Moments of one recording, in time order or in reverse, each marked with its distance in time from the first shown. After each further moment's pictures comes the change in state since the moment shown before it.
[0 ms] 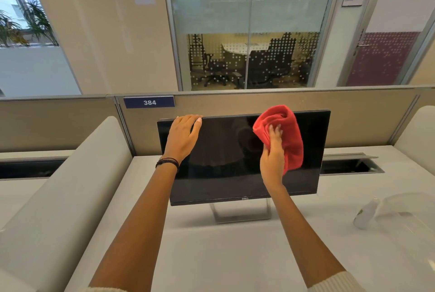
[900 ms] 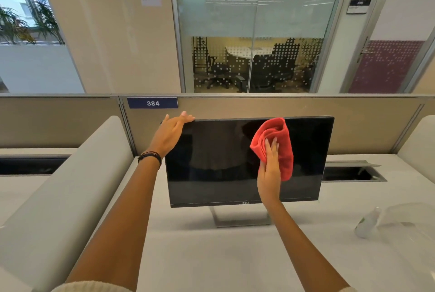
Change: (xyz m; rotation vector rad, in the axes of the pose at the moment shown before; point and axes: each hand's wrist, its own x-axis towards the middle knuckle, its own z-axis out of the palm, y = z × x) left_hand 0.007 -0.022 -0.031 -0.166 -0.091 -0.111; right_hand -0.031 0.008 0.006 0.028 -0.094 -0.080
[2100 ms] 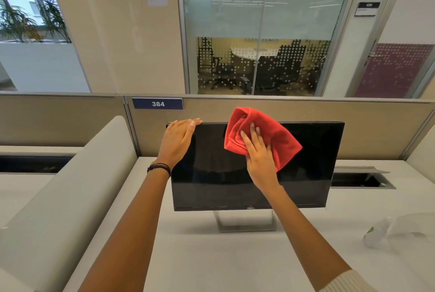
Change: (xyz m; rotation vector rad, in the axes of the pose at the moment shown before) left_hand 0.000 -0.019 0.016 0.120 0.151 0.167; right_hand 0.041 -0.031 0.017 -0.285 -0.221 -0.402
